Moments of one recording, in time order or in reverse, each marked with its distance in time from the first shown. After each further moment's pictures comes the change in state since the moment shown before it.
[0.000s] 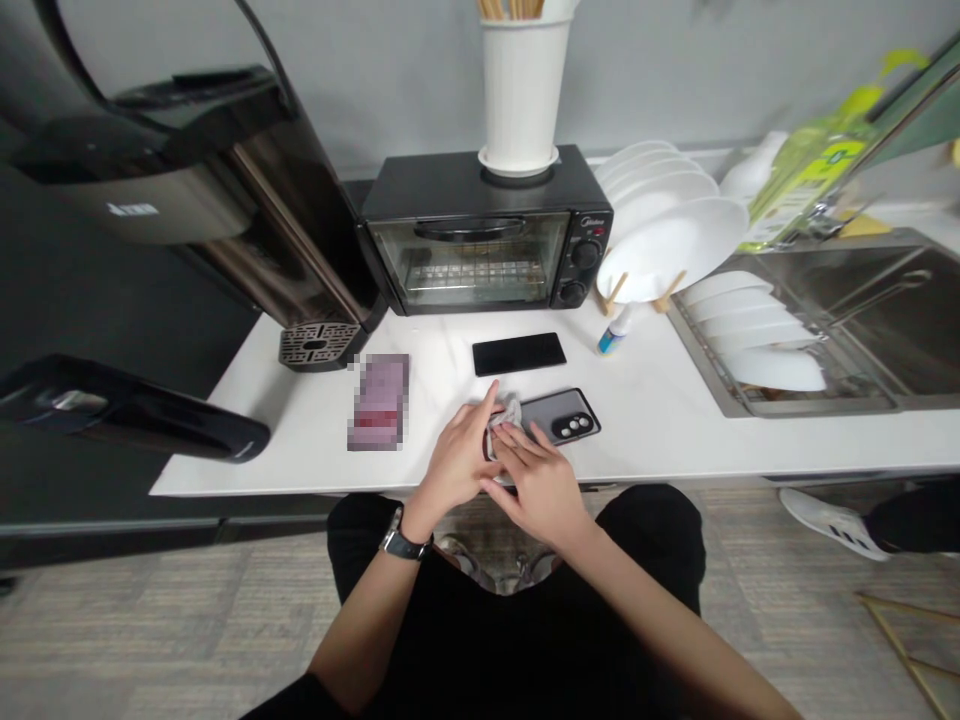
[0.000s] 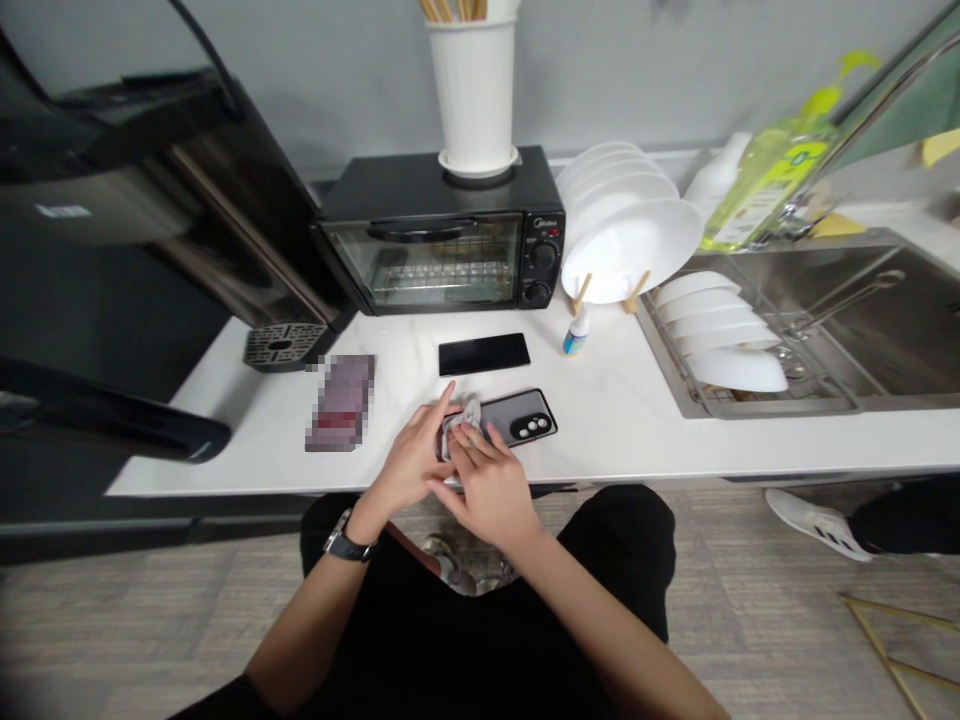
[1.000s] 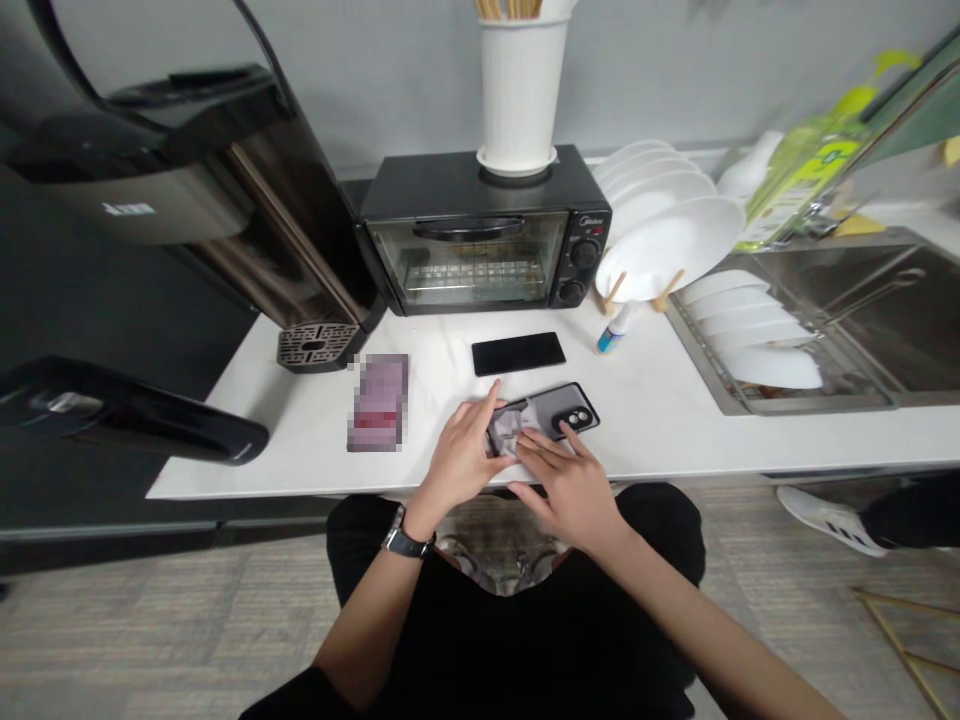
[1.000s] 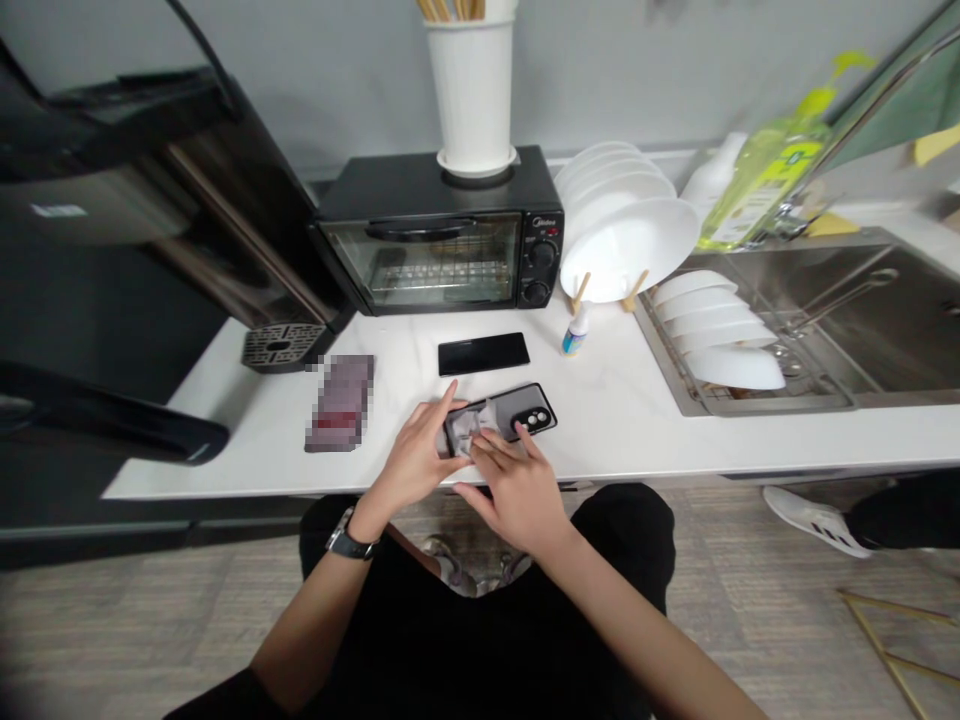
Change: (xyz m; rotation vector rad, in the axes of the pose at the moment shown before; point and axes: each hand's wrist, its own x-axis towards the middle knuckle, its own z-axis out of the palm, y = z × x) left_hand 0.002 0.007 -0.001 0.011 0.013 0.029; right_hand -0.017 0.022 -0.027 -0.054 -0.031 -0.025
